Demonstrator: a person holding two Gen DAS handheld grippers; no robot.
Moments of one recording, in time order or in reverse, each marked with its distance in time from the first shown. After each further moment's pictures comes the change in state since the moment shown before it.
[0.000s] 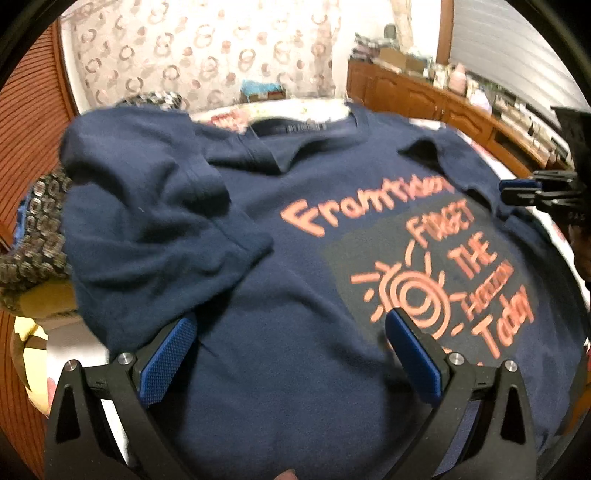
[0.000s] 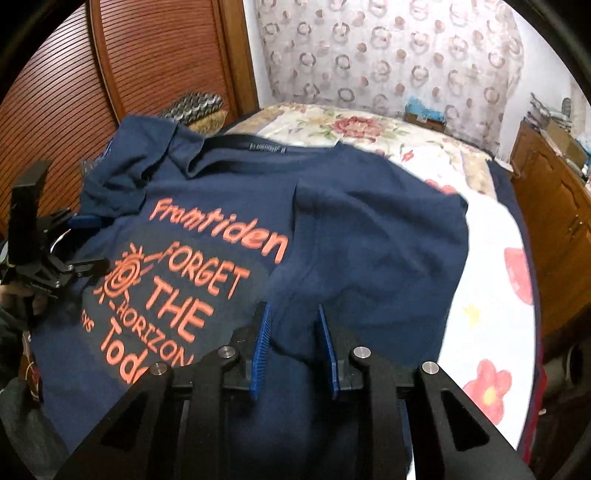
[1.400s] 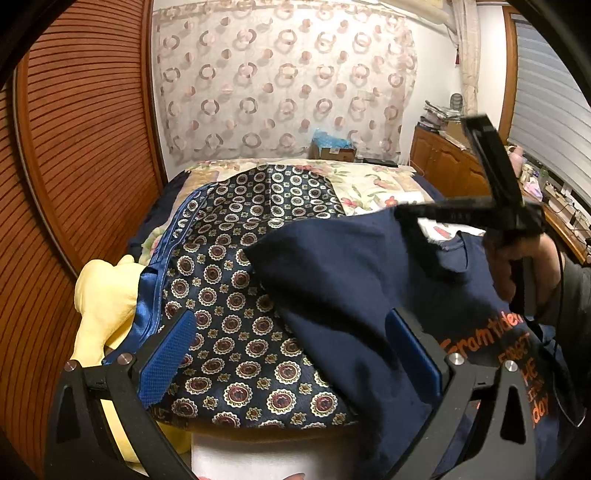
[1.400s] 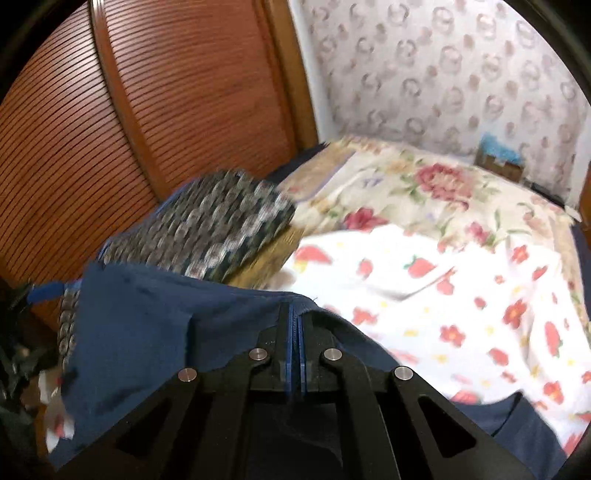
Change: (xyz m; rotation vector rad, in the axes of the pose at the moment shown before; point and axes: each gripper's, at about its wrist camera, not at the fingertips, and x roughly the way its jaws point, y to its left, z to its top) left arm -0.032 0.145 0.056 -0.184 -0.177 0.150; right arm 0.211 0.061 0.246 -0.057 -0.087 0.211
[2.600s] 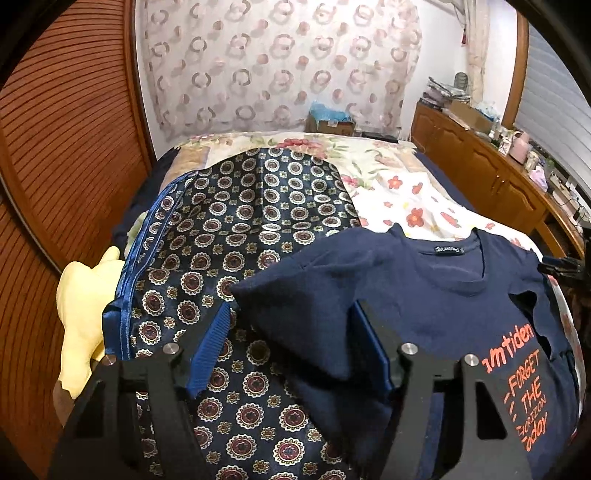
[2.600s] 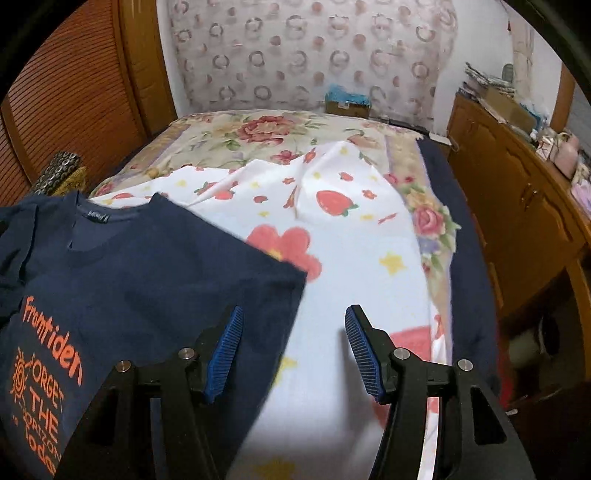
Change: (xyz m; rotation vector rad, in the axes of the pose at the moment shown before) left arm 0.052 -0.003 0.034 0.002 0.126 -0.022; right arm -0.153 -0.160 -0.146 0.222 0.112 -0.414
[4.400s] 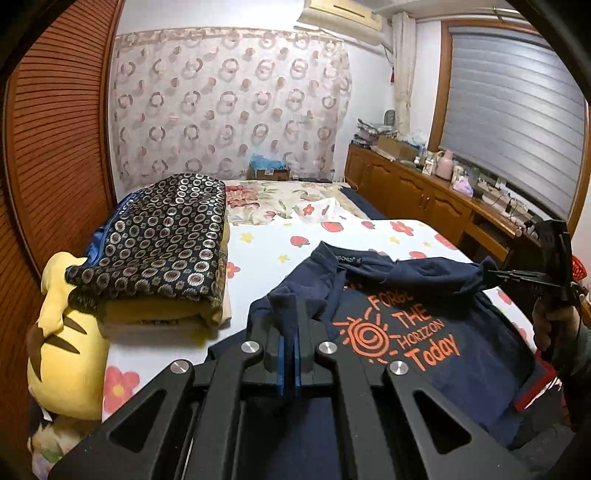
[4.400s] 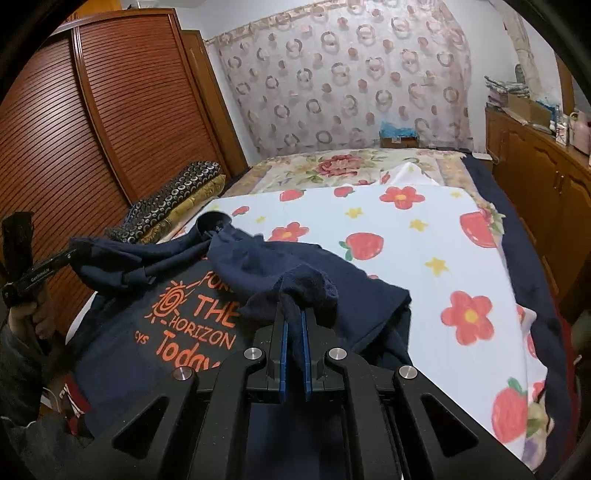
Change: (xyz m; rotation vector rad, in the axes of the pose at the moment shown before) left arm -0.160 -0.085 -0.140 0.060 -0.248 -0.193; right arm -0.165 0.017 -0.173 0.064 -0.217 0.260
